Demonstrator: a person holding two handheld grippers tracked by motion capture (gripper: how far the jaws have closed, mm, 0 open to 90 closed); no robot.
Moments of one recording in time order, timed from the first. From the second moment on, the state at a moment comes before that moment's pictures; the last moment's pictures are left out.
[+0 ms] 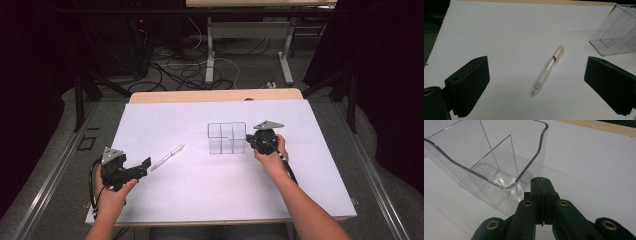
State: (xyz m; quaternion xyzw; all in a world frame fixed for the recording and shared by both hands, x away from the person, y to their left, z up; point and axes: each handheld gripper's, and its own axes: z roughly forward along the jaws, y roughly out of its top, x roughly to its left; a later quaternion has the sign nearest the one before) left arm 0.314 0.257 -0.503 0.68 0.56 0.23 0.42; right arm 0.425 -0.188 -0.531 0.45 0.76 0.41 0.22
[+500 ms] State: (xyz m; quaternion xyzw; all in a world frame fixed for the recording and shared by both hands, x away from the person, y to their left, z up) left arm 0.314 0.257 -0.503 0.68 0.56 0.23 0.42; right arm 0.429 -0.164 -0.530 0.44 0.77 0.41 0.21
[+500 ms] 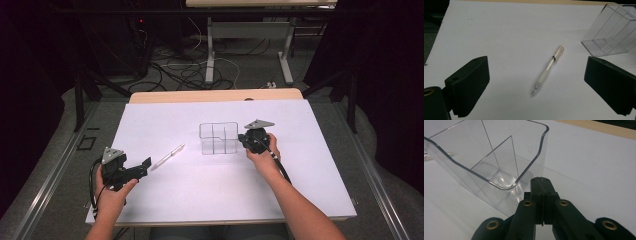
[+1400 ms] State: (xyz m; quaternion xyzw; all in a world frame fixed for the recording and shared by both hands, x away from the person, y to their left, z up) left arm 0.315 0.256 -0.504 0.68 0.56 0.23 0.42; right arm 0.397 -0.206 -0.508 0.46 0.75 0.43 0.20
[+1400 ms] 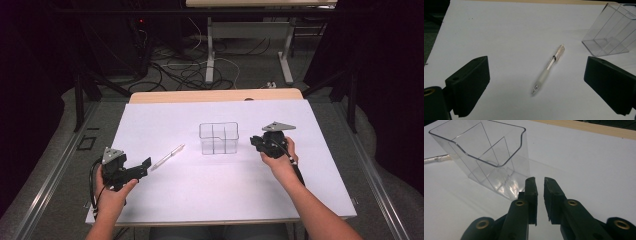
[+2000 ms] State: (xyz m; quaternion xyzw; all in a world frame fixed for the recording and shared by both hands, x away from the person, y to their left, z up) left arm 0.314 0.255 -0.504 0.68 0.56 0.23 0.42; right arm 0.366 -0.237 -0.508 0.46 0.74 0.44 0.19
